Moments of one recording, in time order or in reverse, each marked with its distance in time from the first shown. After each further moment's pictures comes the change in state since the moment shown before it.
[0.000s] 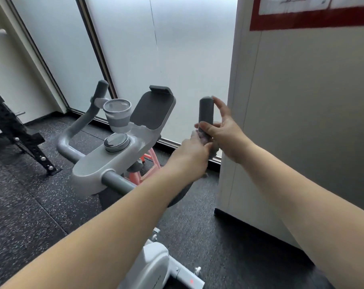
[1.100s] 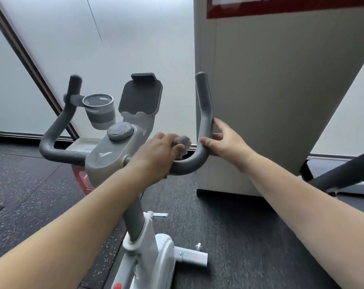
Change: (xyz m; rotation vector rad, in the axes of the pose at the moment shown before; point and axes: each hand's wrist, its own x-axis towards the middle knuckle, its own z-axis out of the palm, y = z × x) left_hand -0.057 -0.123 -0.068 0.209 -0.124 0.465; right_hand -0.111 0.028 0.085 -0.162 0.336 0.171
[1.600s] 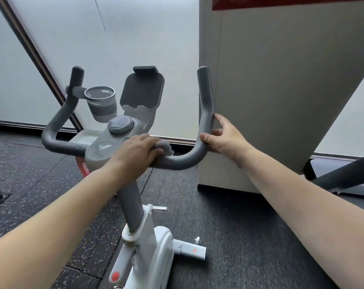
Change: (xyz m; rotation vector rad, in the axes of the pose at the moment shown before) left_hand -0.018 -0.042 -0.010 0.082 0.077 0.107; right_hand 0.002 -0.001 -0.001 -0.001 0.014 0.046
